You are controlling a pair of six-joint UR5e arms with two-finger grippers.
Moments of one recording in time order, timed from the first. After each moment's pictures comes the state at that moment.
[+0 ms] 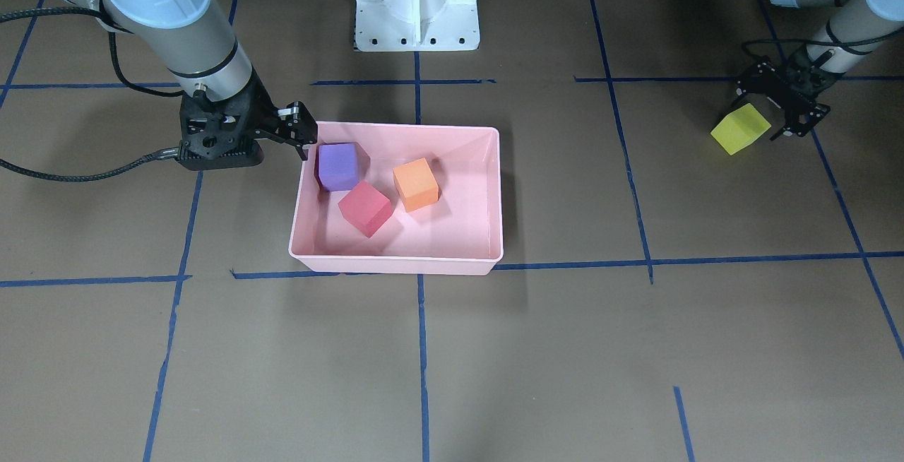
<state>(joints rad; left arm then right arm) -0.91 -1.30 -1.75 -2.32 -2.21 0.02 0.78 -1.01 1.88 -1.77 2.10 0.96</state>
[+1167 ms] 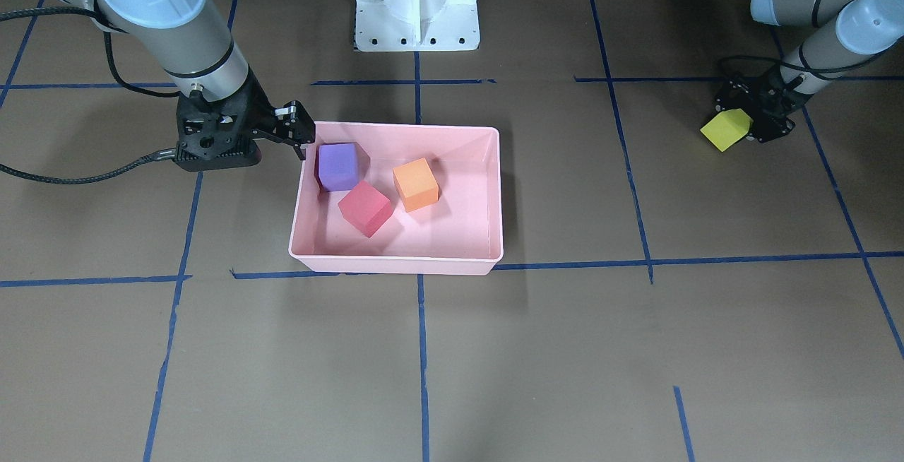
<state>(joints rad) -0.89 -1.38 -1.77 -2.18 -2.30 -0.03 0.81 -1.01 1.88 -1.77 2.13 0.92</state>
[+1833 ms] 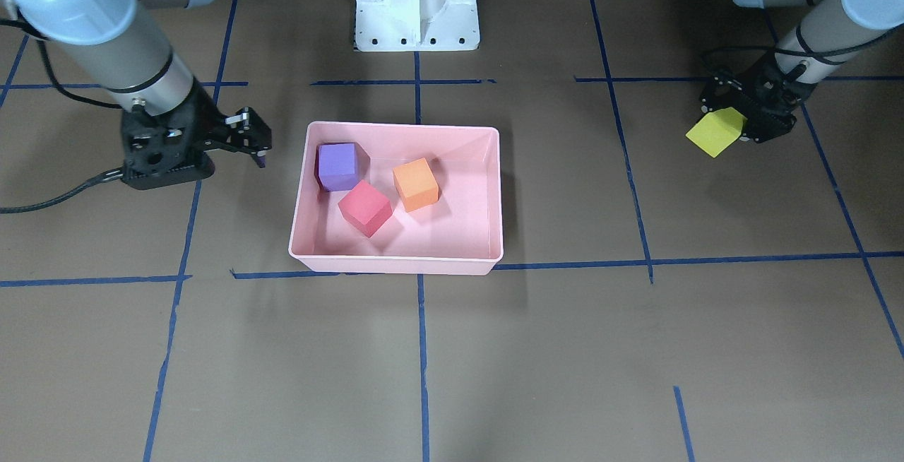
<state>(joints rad) -0.98 -1.78 -1.99 -1.52 -2.27 -0.18 0.95 -1.12 1.87 -1.79 2.19 0.55</state>
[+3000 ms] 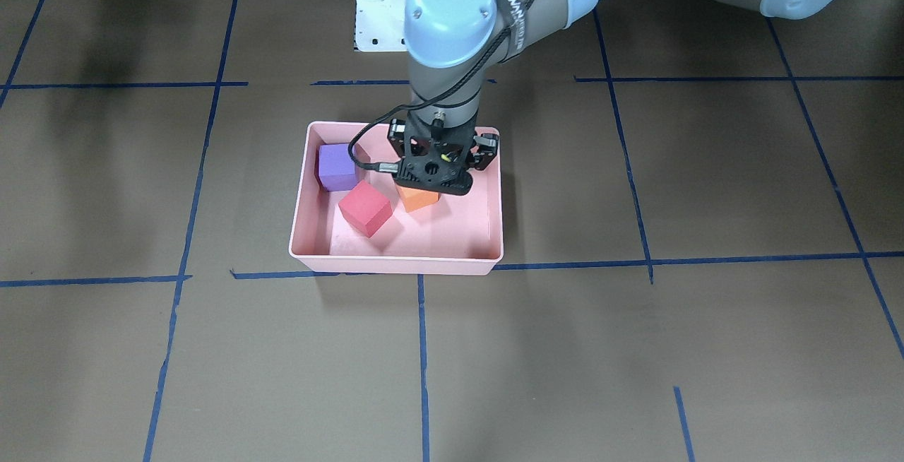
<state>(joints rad) -0.70 -2.62 -1.44 -1.29 -2.10 -0.84 1.38 -1.58 1.94 -1.78 2.25 -0.29</state>
